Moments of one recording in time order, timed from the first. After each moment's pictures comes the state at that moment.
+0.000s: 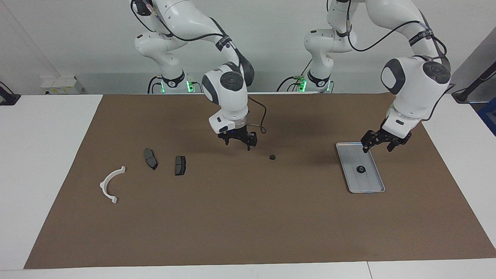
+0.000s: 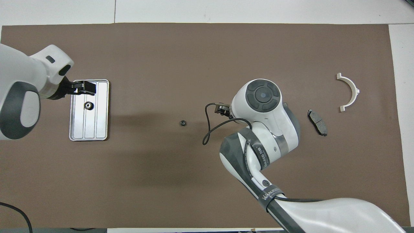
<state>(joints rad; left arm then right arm) -0.07 0.13 0.09 -1.87 -0.04 2.07 0.07 0.55 0.34 0.07 -1.83 -0.06 2.20 1.03</state>
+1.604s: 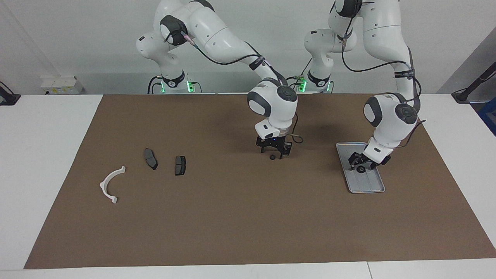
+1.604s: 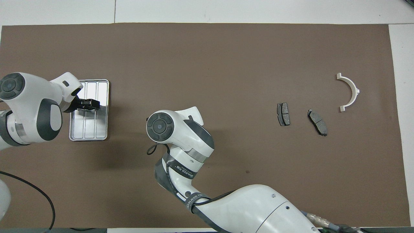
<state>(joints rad) -0.05 0.30 0.07 -2.05 -0.04 2.38 0.12 0.71 0.67 0.07 -1.49 -0.18 2.20 1.28</state>
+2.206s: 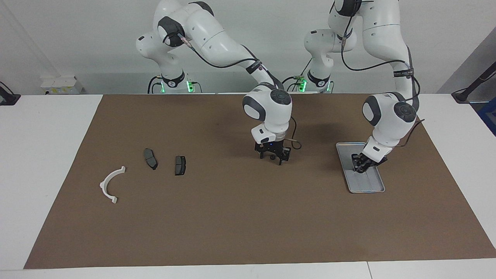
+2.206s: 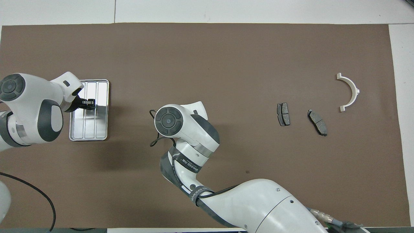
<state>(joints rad) -0.05 0.29 0.06 -2.06 -0.05 2.40 0.12 0.69 0.68 0.07 -1.50 -0.18 2.25 1.30</state>
